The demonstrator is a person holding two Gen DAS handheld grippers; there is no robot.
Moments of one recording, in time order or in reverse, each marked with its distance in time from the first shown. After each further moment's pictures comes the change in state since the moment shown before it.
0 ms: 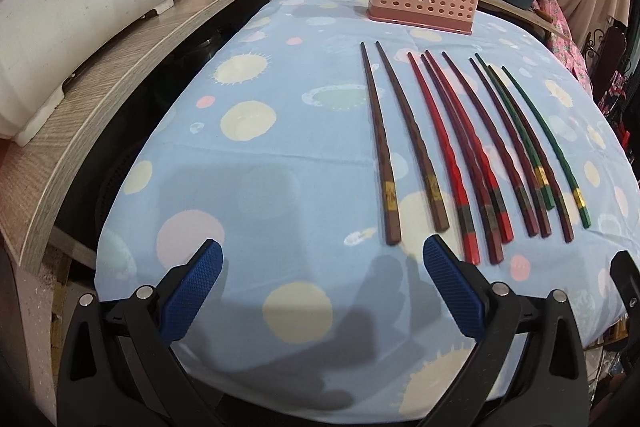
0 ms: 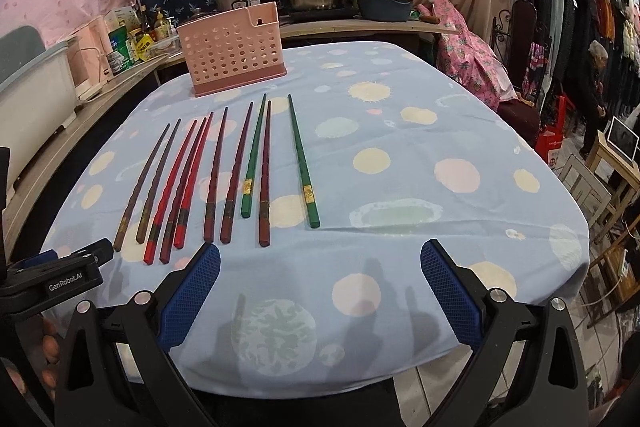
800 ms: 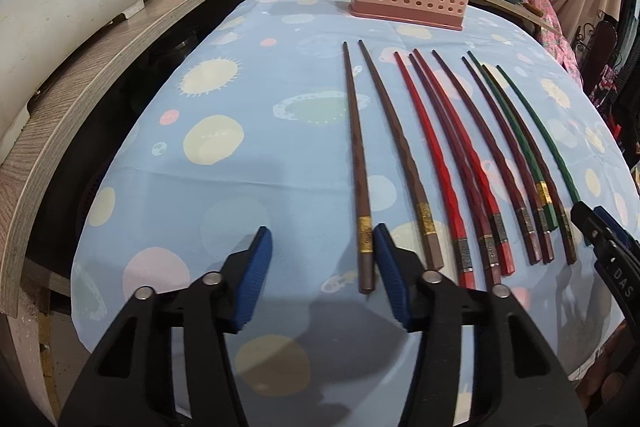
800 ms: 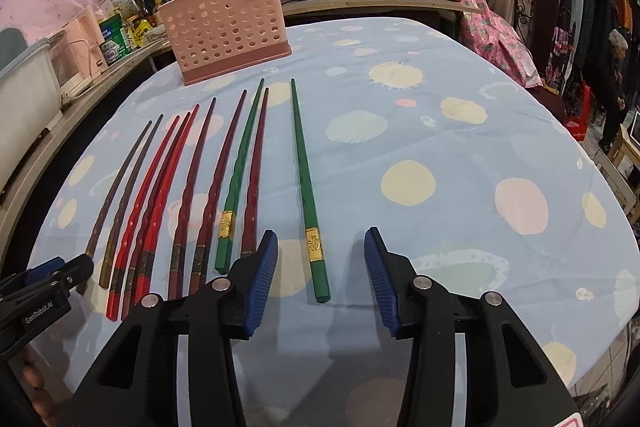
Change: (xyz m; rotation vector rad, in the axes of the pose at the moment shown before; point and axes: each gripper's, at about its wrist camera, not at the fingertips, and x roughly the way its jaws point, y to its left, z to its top) left arm 0.022 -0.007 0.018 0.032 0.018 -0.066; right arm 0.071 0.002 0.023 -0.001 0.080 0.046
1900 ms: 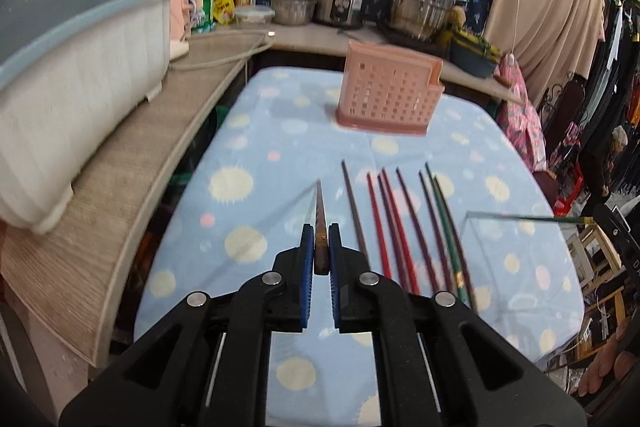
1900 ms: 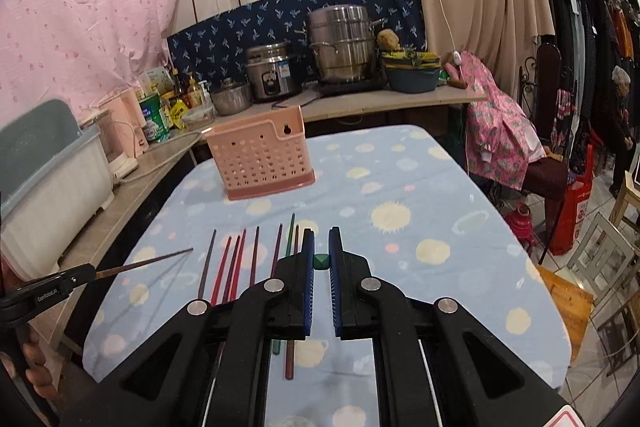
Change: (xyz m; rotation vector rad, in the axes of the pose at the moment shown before) left arm -0.112 0.030 0.069 -0.060 -0.195 -0.117; right arm -0.131 -0.017 0.091 -0.003 -0.288 0.103
